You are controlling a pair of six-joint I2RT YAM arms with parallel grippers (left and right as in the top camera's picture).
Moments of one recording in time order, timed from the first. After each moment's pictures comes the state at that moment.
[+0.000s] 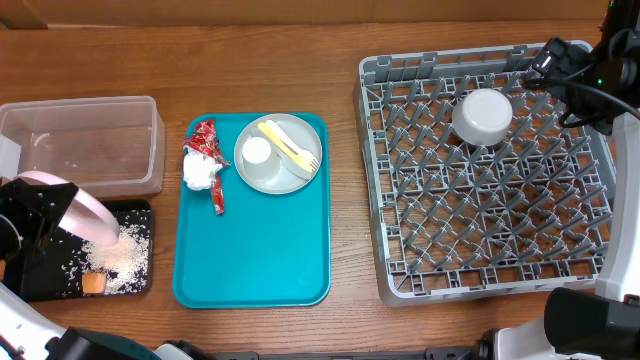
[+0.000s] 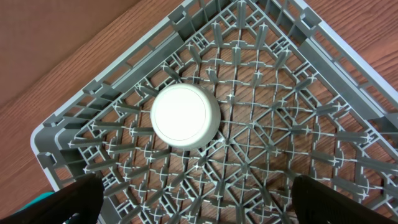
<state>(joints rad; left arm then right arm) 0.98 1.46 1.38 -1.27 0.90 0.06 -0.16 1.68 1.98 -1.32 0.06 0.44</state>
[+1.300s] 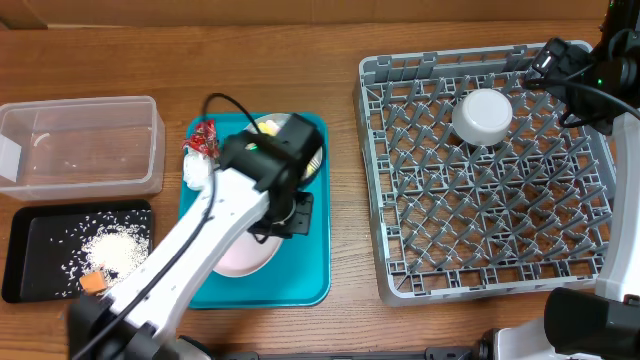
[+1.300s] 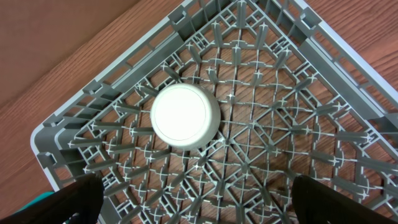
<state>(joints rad) -0.57 1.59 1.41 -1.40 0.06 -0.44 -0.16 1.68 1.98 -1.32 0.06 0.44</state>
